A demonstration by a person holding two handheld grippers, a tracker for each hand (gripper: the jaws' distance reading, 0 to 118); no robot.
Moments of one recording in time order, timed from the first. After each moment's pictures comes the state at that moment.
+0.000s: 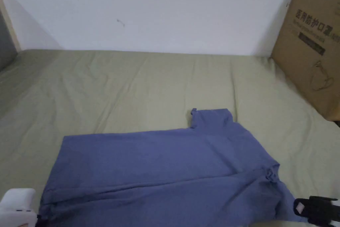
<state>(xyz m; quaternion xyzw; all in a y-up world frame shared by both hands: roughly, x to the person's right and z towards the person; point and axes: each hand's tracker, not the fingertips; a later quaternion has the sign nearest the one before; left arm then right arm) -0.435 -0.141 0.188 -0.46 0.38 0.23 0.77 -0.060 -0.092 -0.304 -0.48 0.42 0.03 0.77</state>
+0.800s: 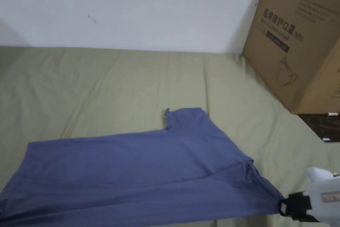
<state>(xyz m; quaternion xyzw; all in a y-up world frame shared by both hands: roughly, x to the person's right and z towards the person) -0.439 -0.081 0.234 -0.38 0.38 0.29 0.79 -0.036 -0.103 -0.341 -0.54 0.39 0.12 0.74</state>
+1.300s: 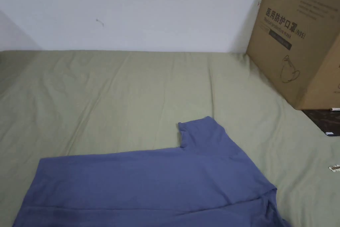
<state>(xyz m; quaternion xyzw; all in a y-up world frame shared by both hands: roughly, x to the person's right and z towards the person) -0.374 -0.118 0.310 -0.31 0.37 0.40 0.78 0.060 -0.134 -0.281 -0.57 0.34 0.10 0.74</state>
